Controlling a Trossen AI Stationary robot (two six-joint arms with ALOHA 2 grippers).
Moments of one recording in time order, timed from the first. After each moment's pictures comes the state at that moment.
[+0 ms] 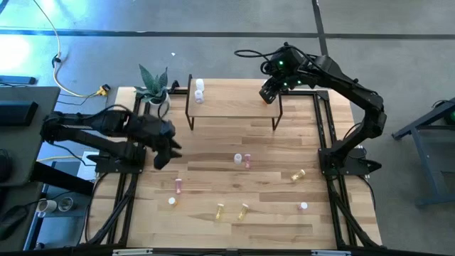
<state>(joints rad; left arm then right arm) 0.02 0.92 1.01 -0.90 0.06 -0.49 -0.48 1.56 1.86 -1.18 0.10 0.15</state>
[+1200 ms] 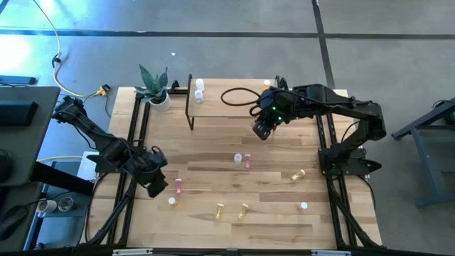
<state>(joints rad) -0.52 0.95 0.79 -0.92 -0.15 -1.27 -0.07 1.56 1.87 -1.28 0.22 0.49</state>
